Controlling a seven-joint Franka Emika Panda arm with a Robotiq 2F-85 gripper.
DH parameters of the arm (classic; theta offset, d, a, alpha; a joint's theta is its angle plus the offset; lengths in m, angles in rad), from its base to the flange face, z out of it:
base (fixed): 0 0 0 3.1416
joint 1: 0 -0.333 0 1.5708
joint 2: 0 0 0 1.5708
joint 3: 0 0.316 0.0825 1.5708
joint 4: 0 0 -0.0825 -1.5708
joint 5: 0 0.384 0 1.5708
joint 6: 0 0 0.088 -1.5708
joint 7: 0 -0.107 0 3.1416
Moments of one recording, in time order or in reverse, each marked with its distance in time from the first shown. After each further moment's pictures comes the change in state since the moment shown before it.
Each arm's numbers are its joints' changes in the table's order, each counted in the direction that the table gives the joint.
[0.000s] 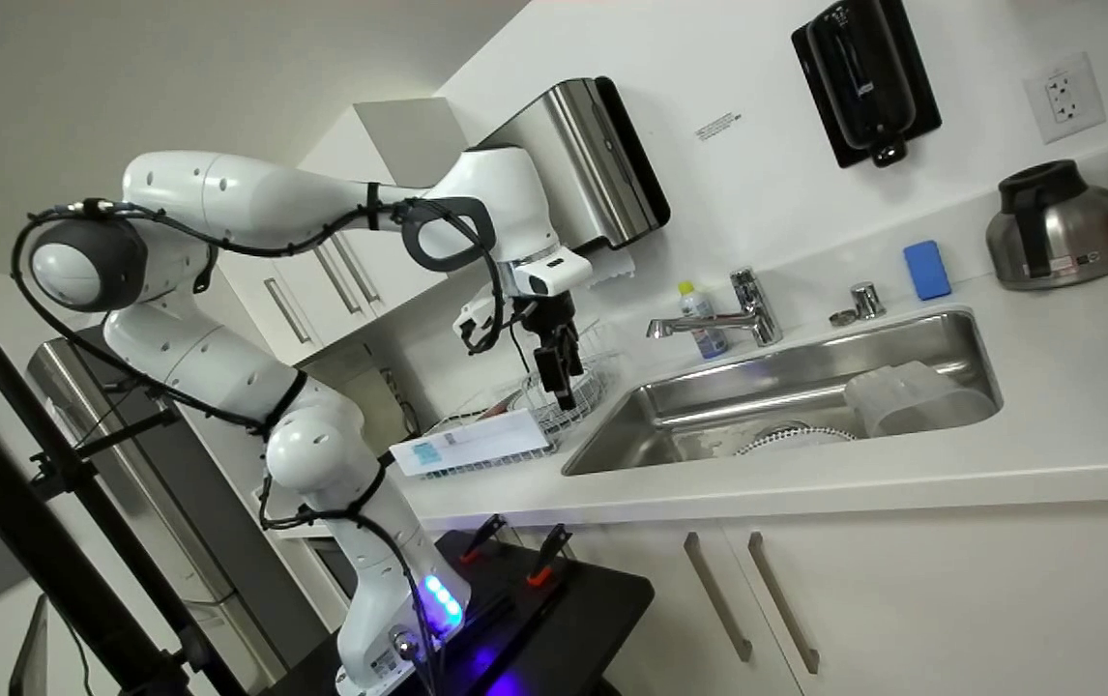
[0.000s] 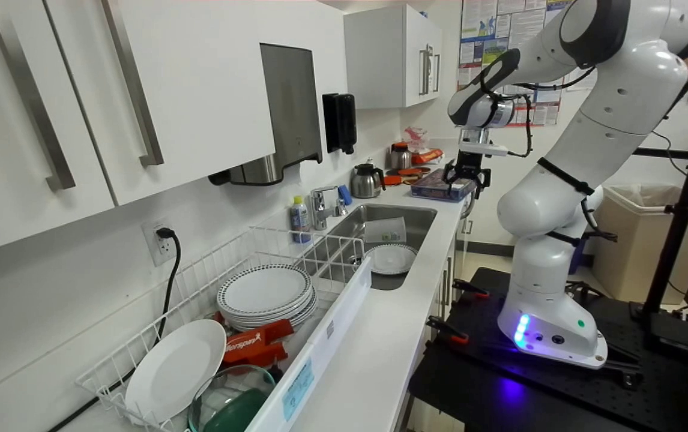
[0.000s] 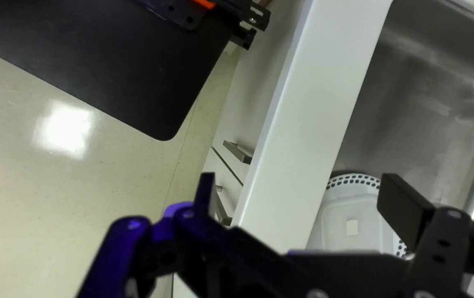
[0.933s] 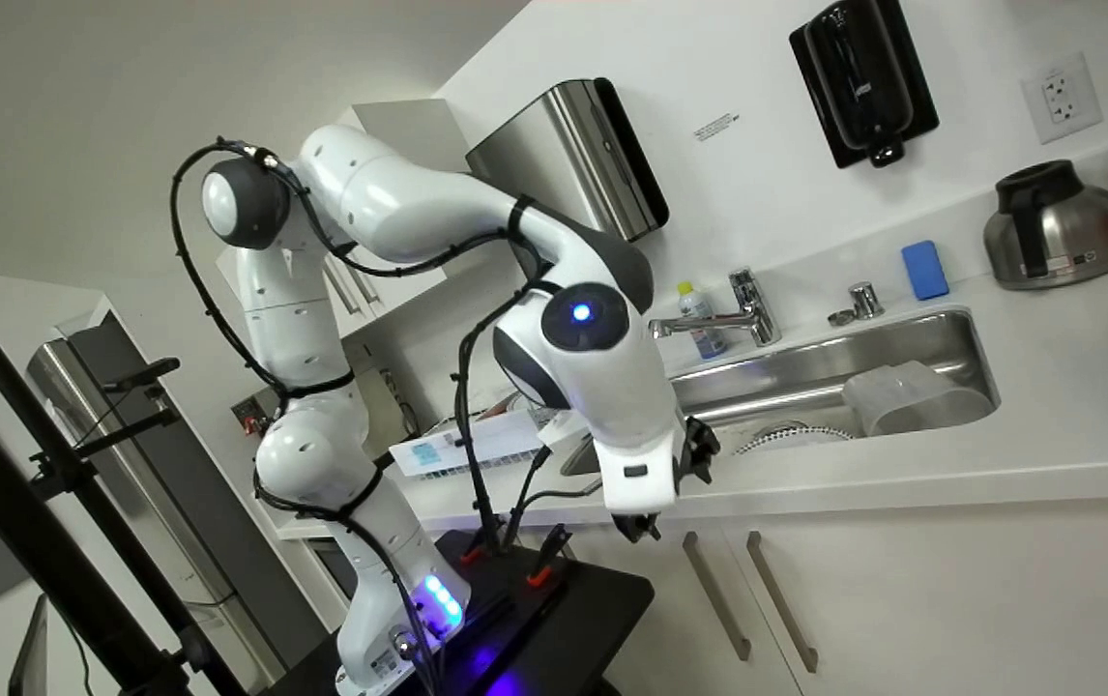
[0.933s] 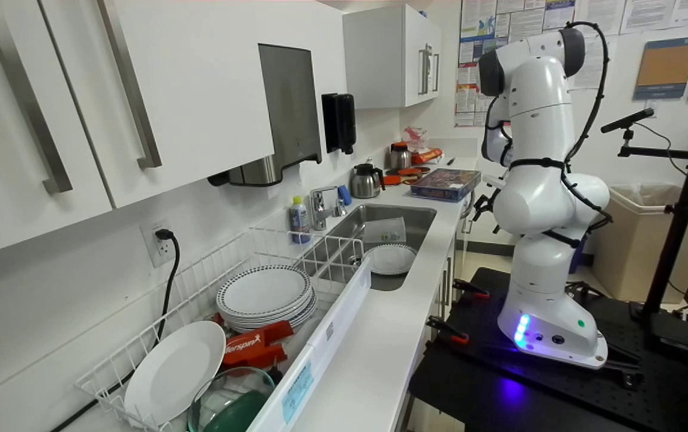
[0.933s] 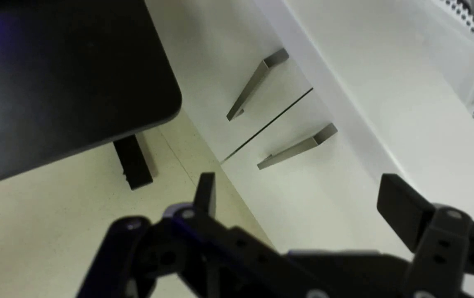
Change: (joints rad) arm 0.145 0.726 -0.265 0.247 0.746 0.065 0.111
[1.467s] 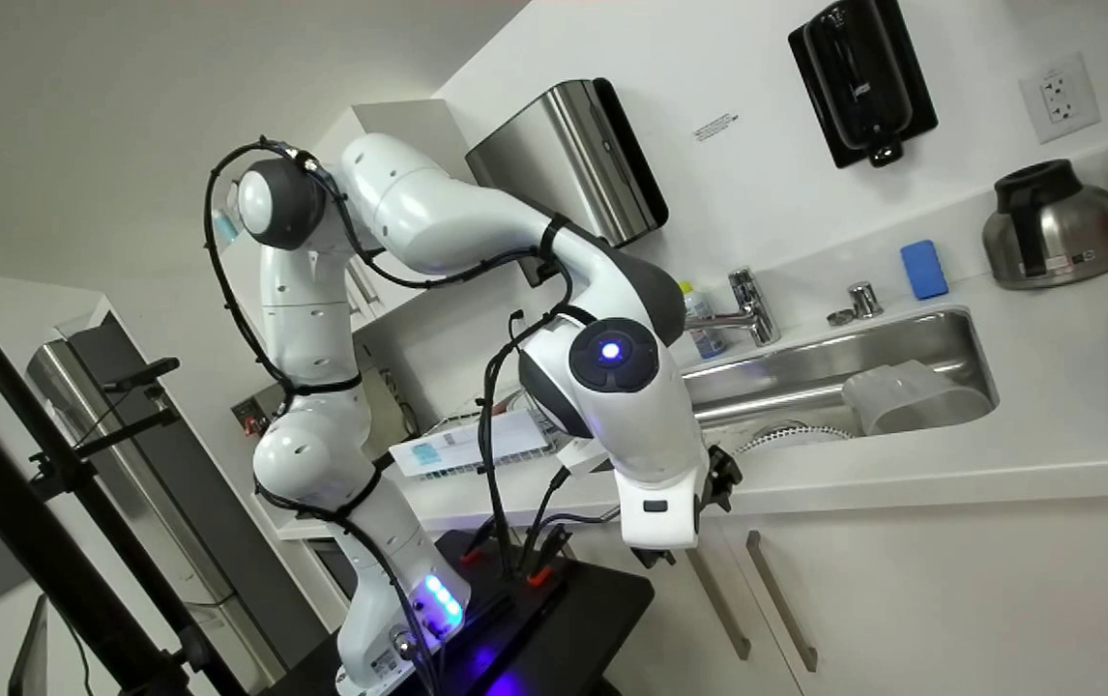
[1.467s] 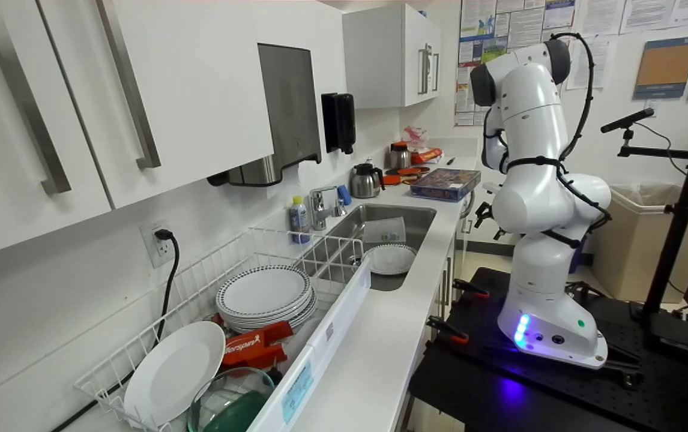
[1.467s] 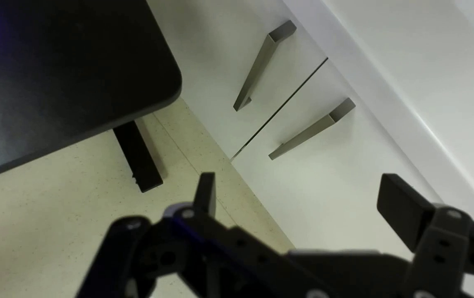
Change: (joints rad) arm 0.038 0.114 0.028 0.055 0.064 -0.007 0.002
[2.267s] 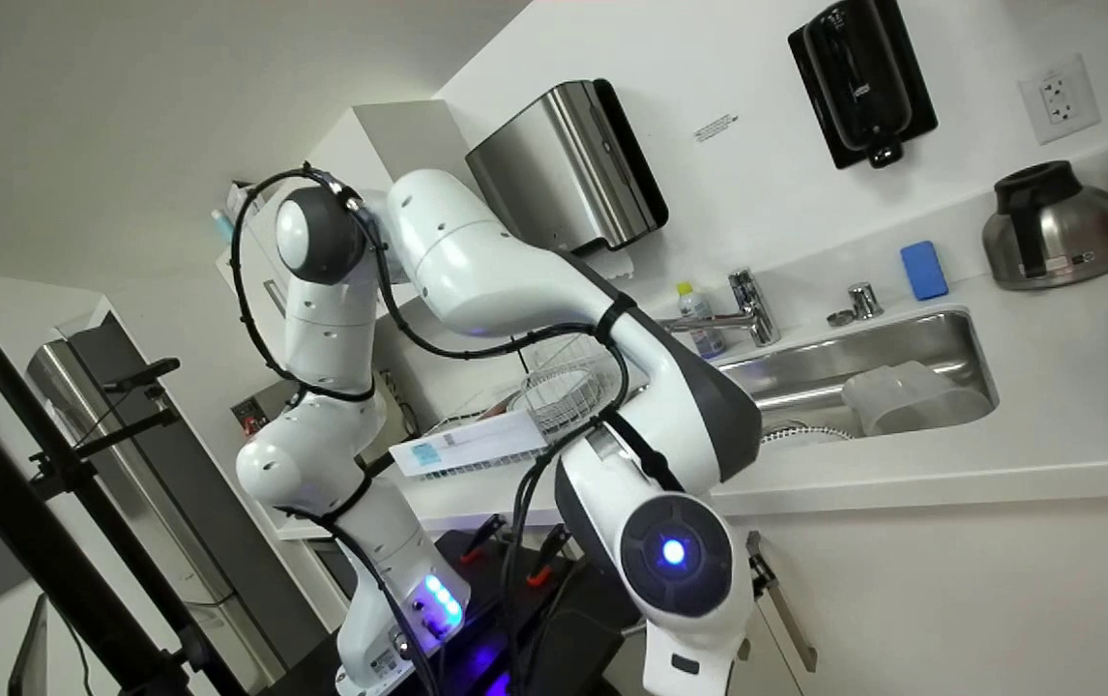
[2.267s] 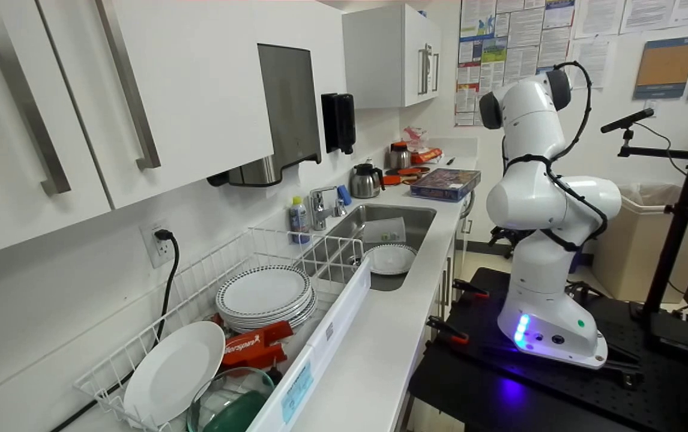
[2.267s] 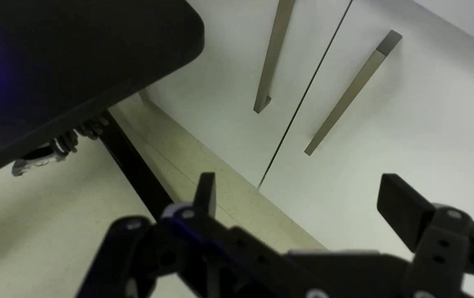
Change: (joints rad) arm 0.344 0.280 0.188 0.202 0.065 -0.152 -0.028
